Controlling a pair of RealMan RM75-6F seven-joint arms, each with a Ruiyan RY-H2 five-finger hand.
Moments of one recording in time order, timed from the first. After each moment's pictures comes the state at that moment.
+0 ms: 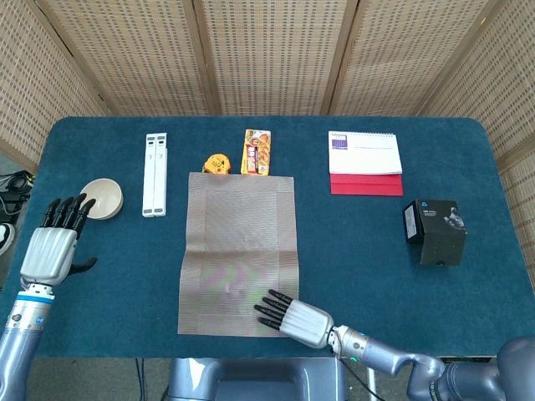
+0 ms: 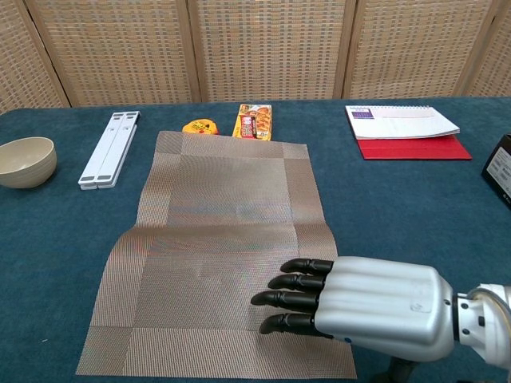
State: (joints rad) left arm -0.33 -1.18 -0.09 -1.69 1.32 1.34 0.32; right arm 0.68 -1.58 -0.12 -1.43 -1.90 0.92 -0.27
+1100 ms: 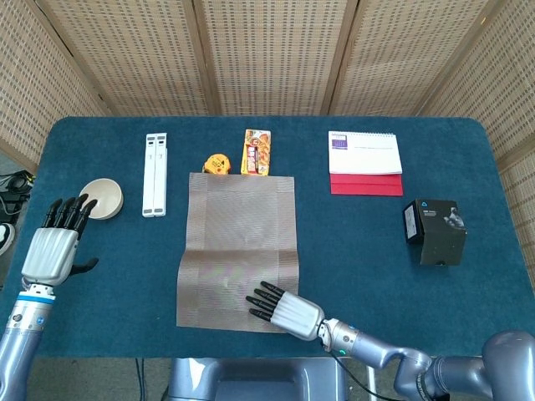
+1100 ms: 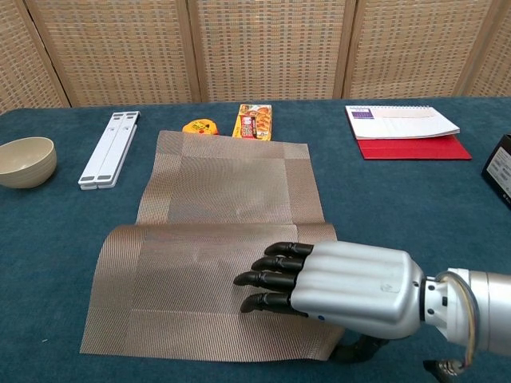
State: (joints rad) left arm -0.32 -1.18 -0.10 -1.68 1.33 1.33 0.31; right arm 0.73 -1.63 -0.10 -1.40 -1.83 0.93 -0.28
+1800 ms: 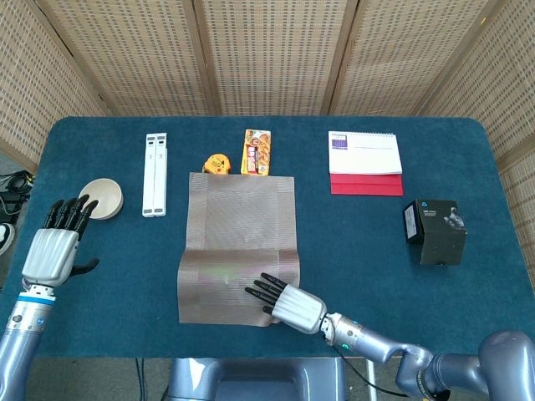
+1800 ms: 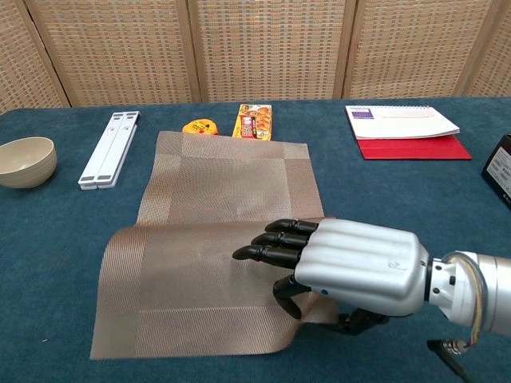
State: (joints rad) left arm -0.32 -1.18 -0.10 -1.68 1.35 1.33 0.30; right arm 0.73 -1.65 -0.11 -1.32 -1.87 1.06 -0.17
